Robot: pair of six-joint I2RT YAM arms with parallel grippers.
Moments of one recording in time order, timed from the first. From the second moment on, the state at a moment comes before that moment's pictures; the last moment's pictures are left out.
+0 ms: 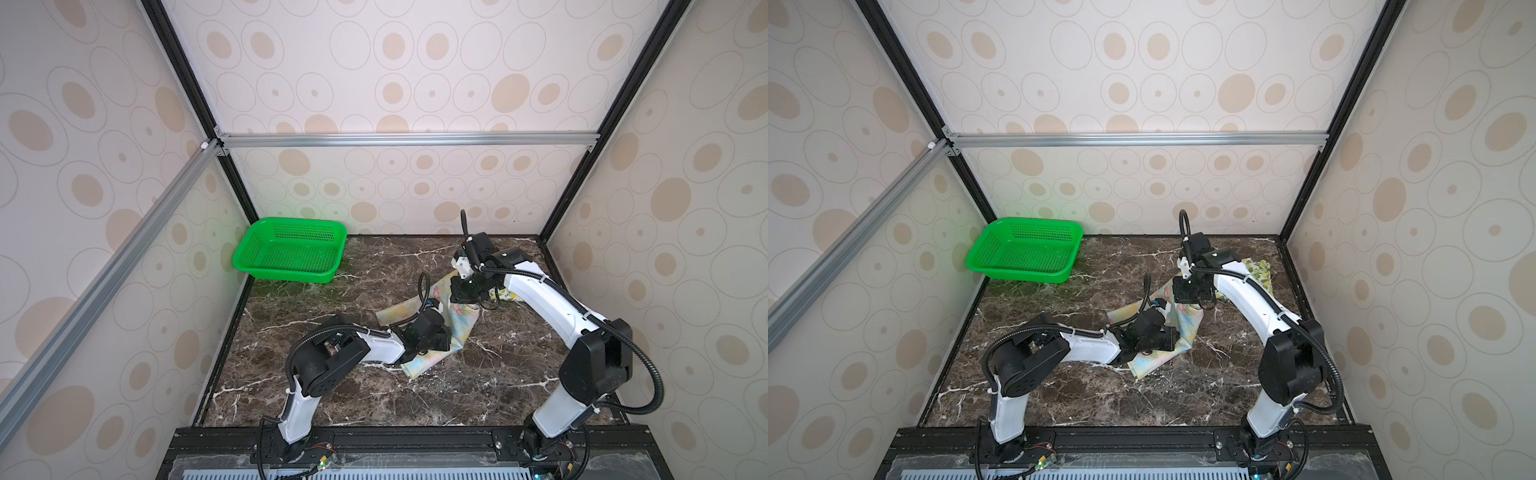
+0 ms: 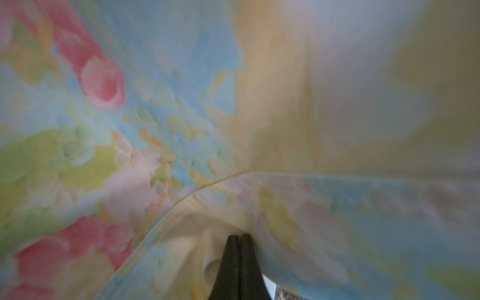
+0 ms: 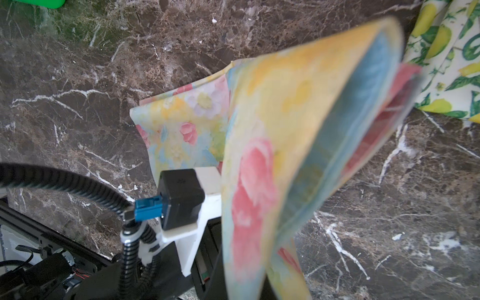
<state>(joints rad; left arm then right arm) -0.97 2.00 1.05 0.32 0.07 -0.80 0.40 1.67 1.52 -1.05 -0.21 0.30</state>
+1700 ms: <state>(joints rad) -0.85 1.80 0.74 0.33 0.01 -0.76 0.54 1.73 1.56 -1.06 -0.07 0.28</state>
